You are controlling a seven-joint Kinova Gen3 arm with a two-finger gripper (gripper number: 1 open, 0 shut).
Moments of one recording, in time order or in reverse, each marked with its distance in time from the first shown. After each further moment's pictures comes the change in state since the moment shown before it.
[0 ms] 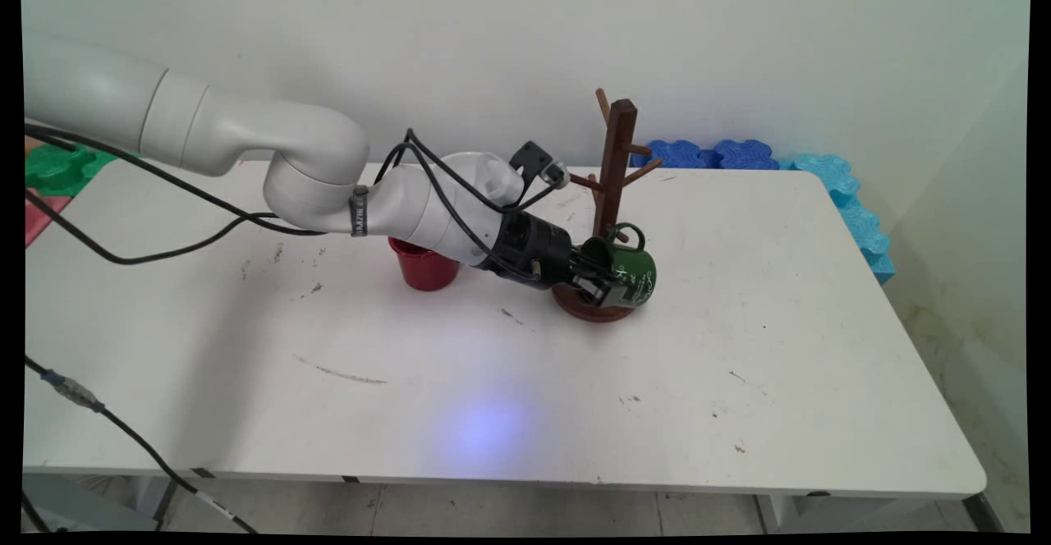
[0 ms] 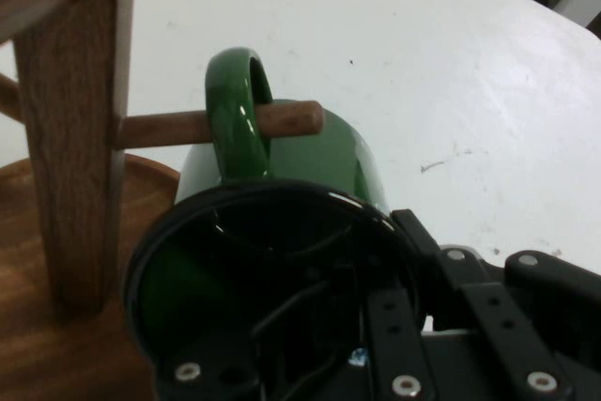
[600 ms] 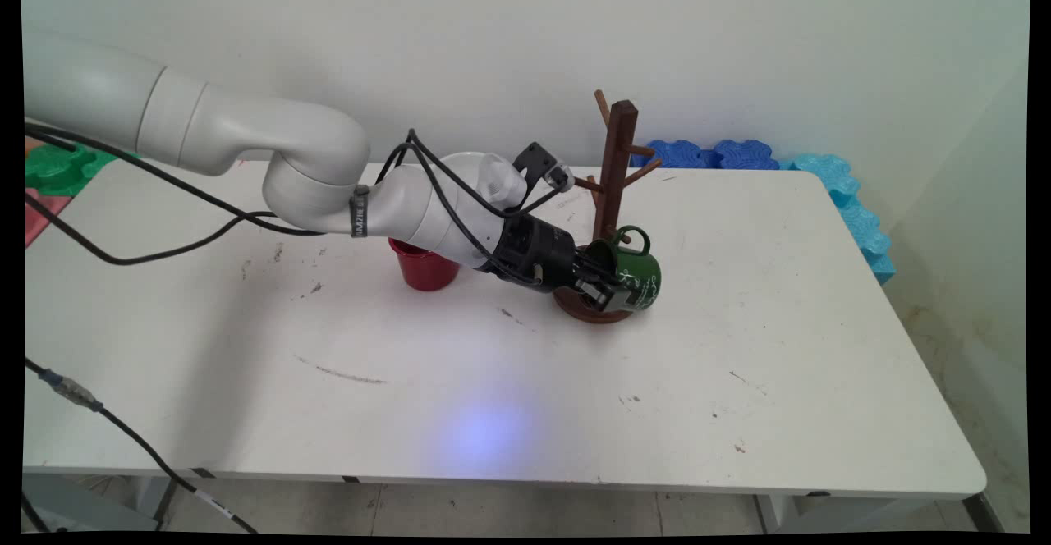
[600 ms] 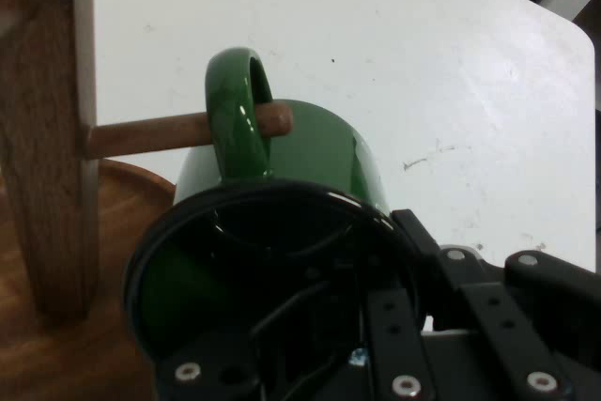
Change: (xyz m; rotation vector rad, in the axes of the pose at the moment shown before) arm 0.002 0.007 -0.001 -0.011 -0.005 0.022
